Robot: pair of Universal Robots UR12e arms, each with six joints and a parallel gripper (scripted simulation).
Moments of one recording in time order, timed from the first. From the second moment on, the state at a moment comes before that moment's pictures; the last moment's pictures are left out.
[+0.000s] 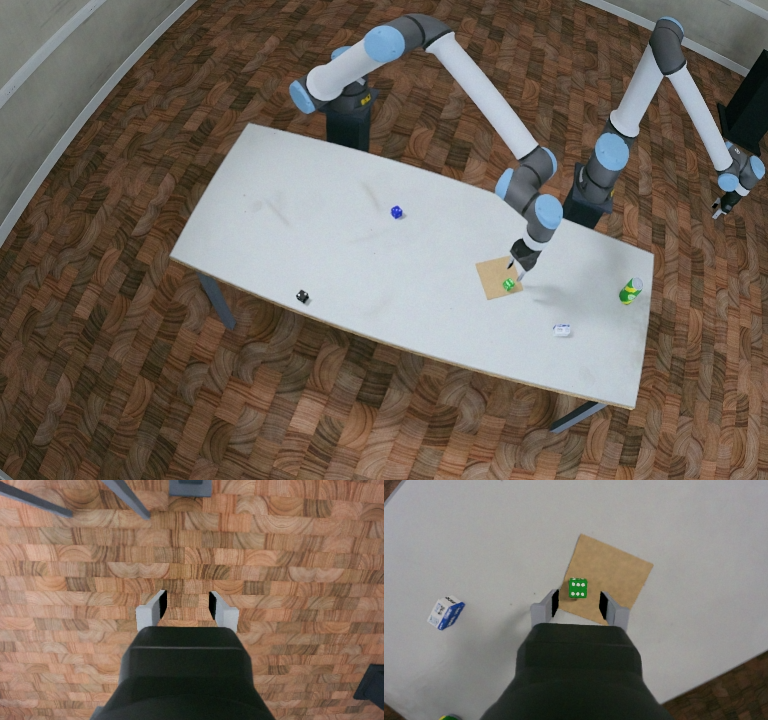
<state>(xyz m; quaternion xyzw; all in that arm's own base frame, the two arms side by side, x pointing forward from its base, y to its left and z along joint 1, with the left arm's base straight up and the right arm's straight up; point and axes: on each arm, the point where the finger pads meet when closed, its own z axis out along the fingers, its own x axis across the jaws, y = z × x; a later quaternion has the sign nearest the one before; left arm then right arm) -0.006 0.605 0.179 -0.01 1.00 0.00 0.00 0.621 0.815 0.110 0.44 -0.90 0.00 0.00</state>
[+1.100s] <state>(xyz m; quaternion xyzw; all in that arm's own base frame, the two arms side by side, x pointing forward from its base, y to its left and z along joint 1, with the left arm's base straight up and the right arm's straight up) -0.006 0.605 0.179 -0.01 1.00 0.00 0.00 0.620 0.807 0.110 0.32 -0.95 0.00 0.00</state>
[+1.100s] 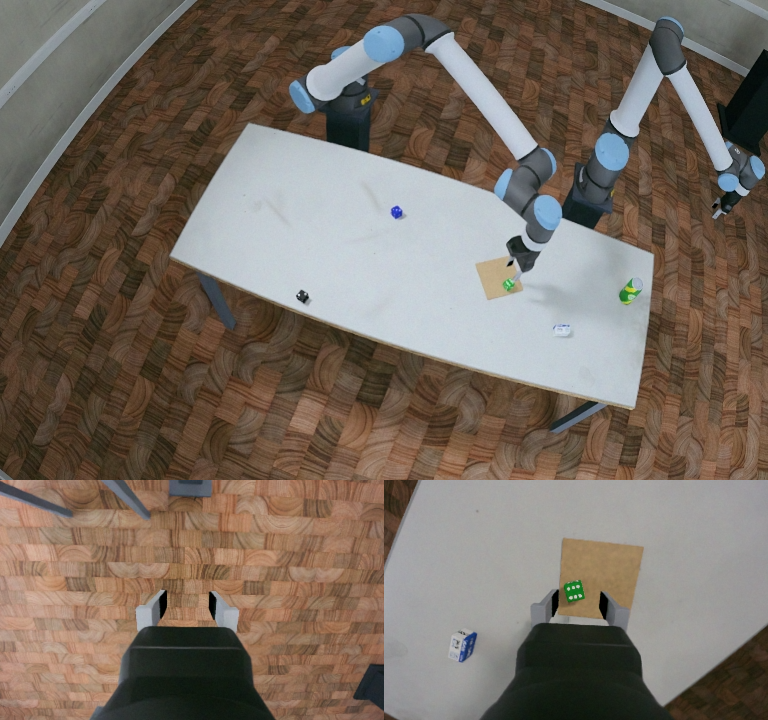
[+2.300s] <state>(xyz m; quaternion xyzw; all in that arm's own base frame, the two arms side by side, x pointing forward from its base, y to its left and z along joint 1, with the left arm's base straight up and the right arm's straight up) -0.006 0.605 0.179 -0.01 1.00 0.00 0.00 0.609 0.794 0.110 -0.17 -0.98 0.00 0.00</state>
